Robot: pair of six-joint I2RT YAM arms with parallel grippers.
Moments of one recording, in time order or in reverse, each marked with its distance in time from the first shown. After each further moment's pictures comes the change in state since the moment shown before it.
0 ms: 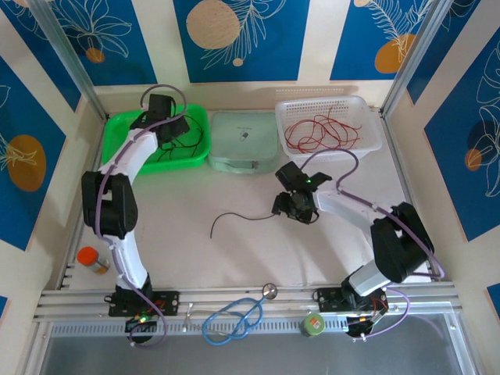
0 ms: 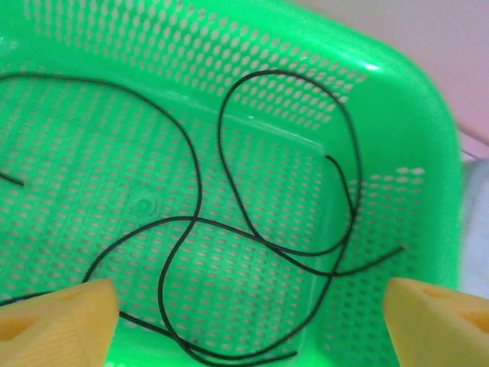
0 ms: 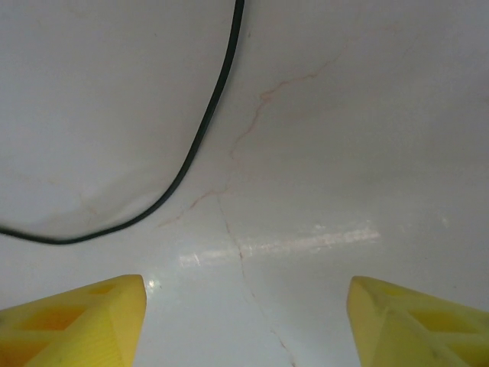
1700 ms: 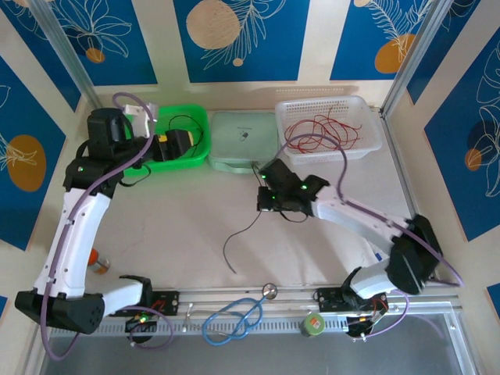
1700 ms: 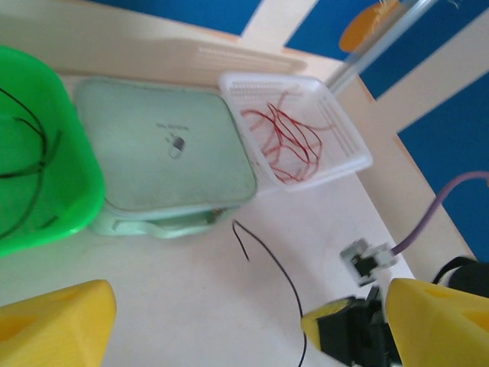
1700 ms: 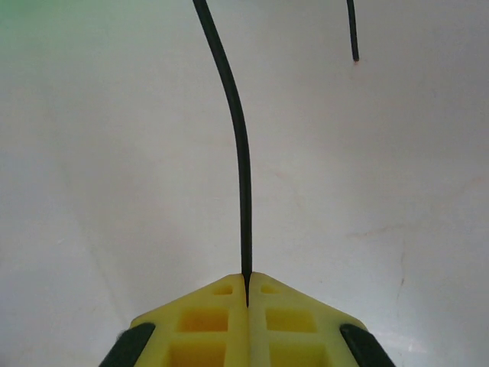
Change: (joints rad) left arm -0.043 -0.735 -0.220 -0.213 0.687 0.222; right arm 0.179 -0.163 0.067 0.147 0.009 -0.209
